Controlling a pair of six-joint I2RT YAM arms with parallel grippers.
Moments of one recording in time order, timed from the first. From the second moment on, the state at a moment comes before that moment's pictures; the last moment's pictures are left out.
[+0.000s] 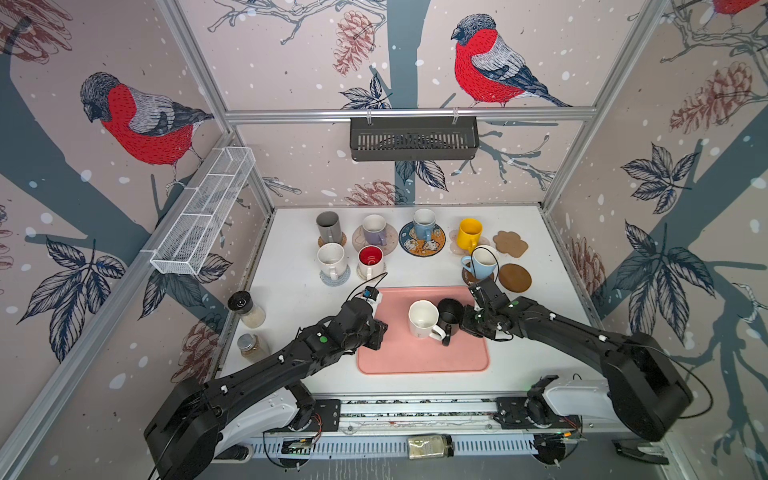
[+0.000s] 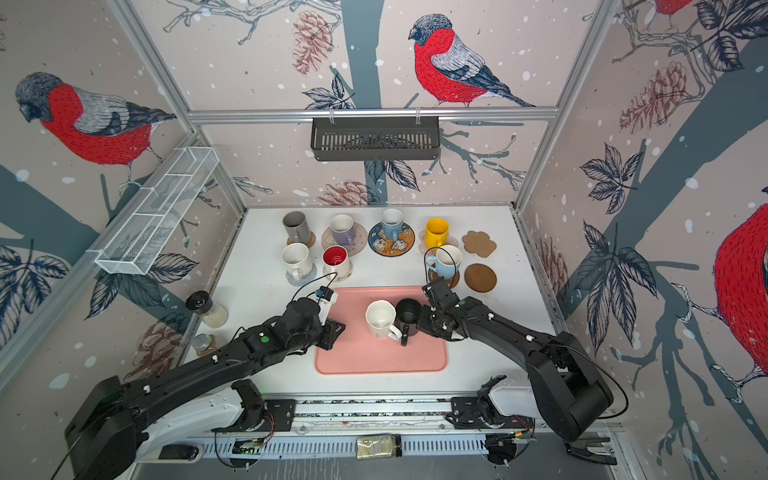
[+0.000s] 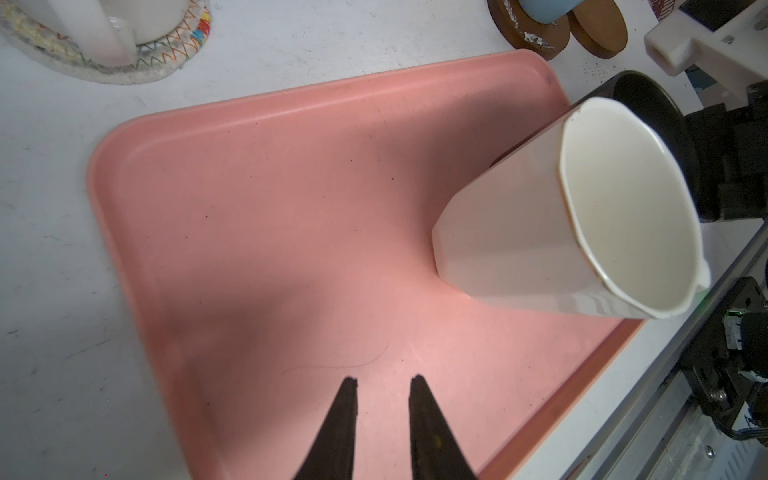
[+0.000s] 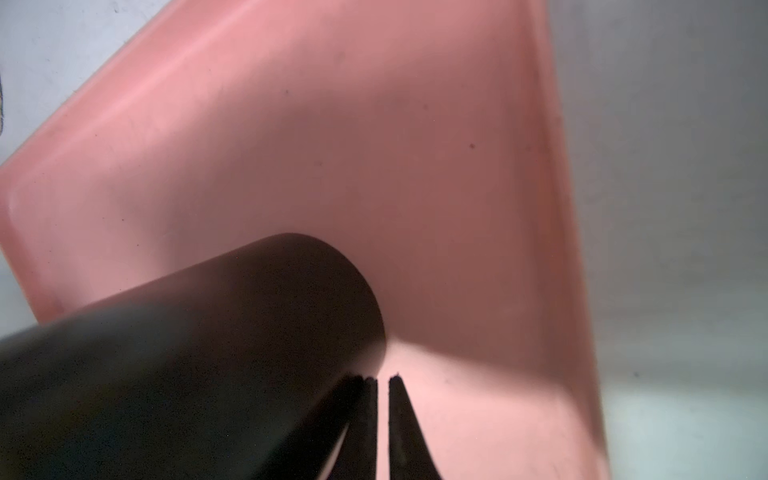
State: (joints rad) left arm -0.80 1.00 0.48 -0.26 0.05 -0.47; right arm 0.61 1.29 0.62 -0.48 -0.15 0.83
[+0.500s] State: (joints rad) left arm -0.80 0.97 0.53 -0.23 0.04 -0.44; right arm 0.64 0.90 0.58 -0.64 -0.13 0.80
